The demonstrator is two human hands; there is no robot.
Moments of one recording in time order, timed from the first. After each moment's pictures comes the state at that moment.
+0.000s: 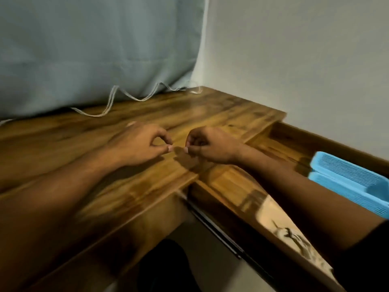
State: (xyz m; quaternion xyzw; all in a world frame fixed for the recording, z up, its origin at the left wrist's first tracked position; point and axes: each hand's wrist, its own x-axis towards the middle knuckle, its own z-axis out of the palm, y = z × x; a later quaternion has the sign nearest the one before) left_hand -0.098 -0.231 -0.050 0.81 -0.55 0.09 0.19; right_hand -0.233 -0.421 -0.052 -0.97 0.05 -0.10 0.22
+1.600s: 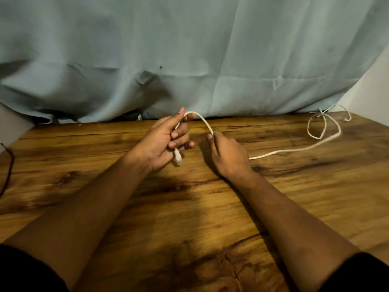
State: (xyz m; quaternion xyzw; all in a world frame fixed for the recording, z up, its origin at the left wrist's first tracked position) left_hand 0.046 0.002 -0.059 0.51 -0.24 -0.16 0.81; right_hand 0.029 -0.186 -0.101 -0.95 -0.04 -0.25 0.16
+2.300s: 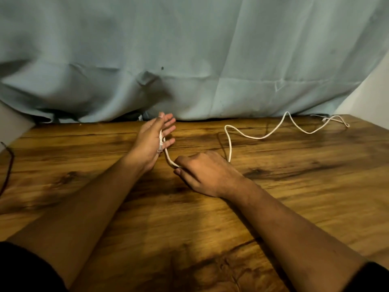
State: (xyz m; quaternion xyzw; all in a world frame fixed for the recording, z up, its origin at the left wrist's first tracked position) left_hand 0.080 0.017 -0.083 0.60 -0.09 0.00 0.79; right_hand -0.001 -0.150 -0.096 -0.90 -0.36 -0.24 0.01
